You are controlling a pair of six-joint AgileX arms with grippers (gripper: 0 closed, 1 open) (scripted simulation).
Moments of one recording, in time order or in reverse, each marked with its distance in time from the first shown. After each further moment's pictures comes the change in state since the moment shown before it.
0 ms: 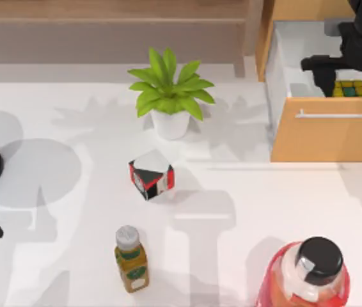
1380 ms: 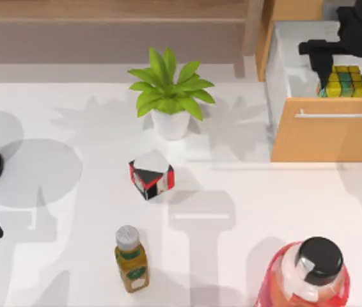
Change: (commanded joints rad) left arm 0.000 0.000 0.000 0.000 0.000 0.000; right arm -0.003 0.039 0.133 -0.050 -0.041 -0.009
